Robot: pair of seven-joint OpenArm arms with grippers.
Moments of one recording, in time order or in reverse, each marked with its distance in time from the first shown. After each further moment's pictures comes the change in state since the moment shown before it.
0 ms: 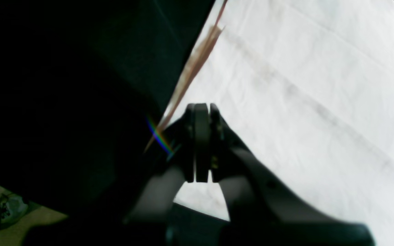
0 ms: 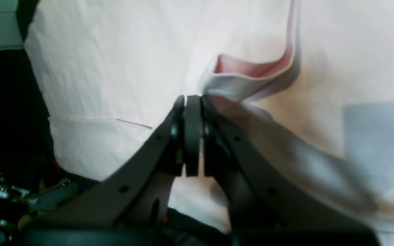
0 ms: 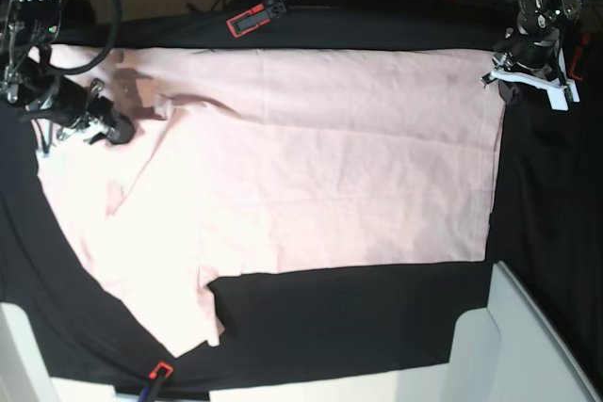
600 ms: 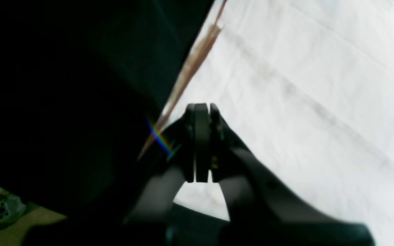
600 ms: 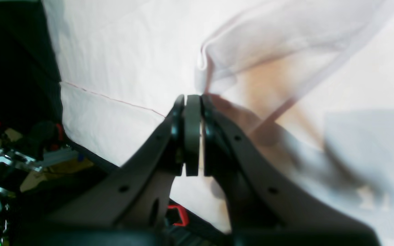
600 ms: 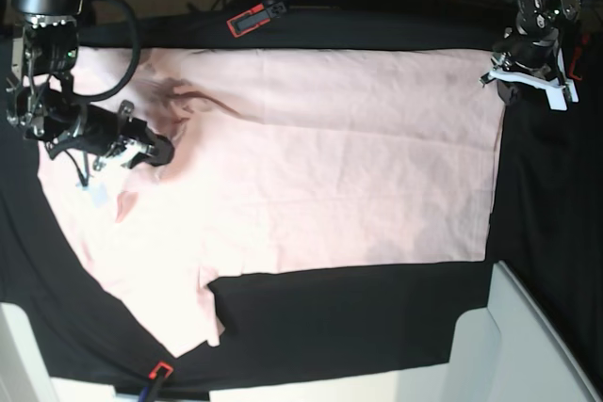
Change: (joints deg) left arm 0.0 0.2 0.1 0.0 0.0 0.0 0.0; right arm 5.0 -0.2 -10.6 0.9 0.2 -0.2 -2.7
